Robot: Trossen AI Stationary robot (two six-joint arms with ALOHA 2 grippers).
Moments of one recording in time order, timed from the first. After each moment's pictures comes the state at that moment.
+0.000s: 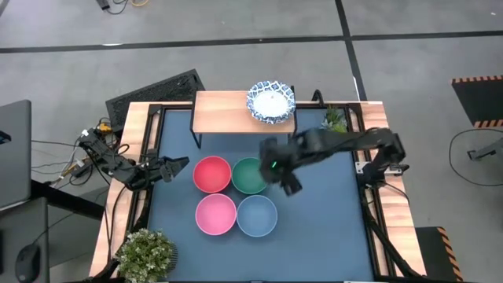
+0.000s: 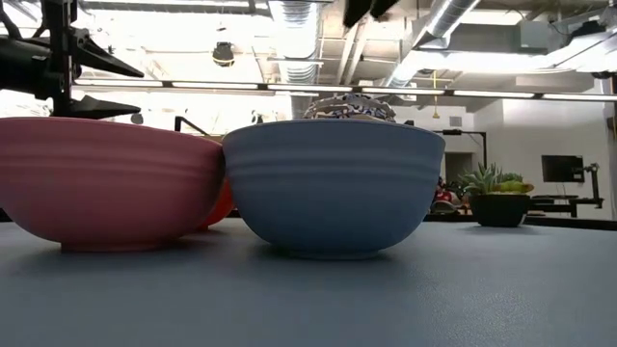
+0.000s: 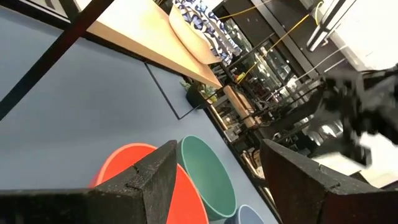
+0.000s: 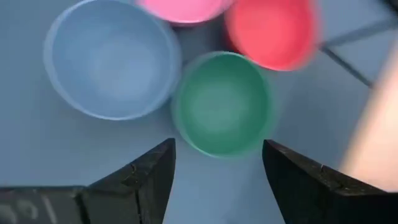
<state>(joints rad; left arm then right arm) -0.65 0.02 0.02 0.06 -1.13 -0.87 0.14 1.81 1.94 -1.24 0.10 -0.44</state>
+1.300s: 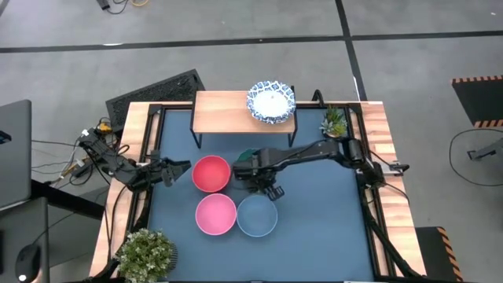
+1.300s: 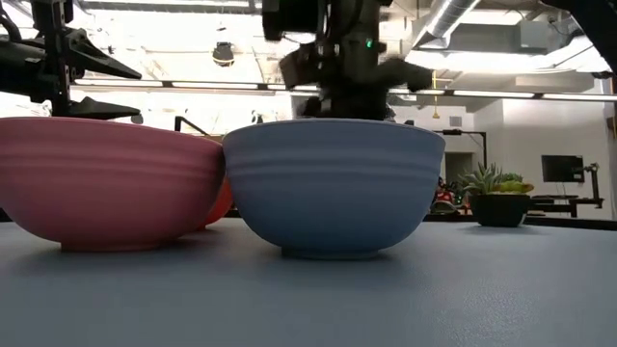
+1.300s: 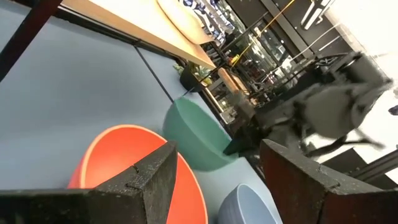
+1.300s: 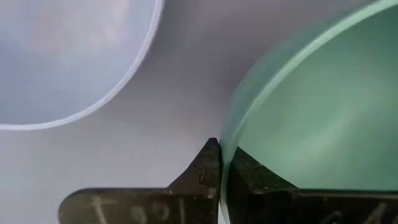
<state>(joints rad) -0.65 0.02 0.02 0.01 -1.05 -0.88 0.06 2.14 1.88 -1.24 0.05 -0.44</state>
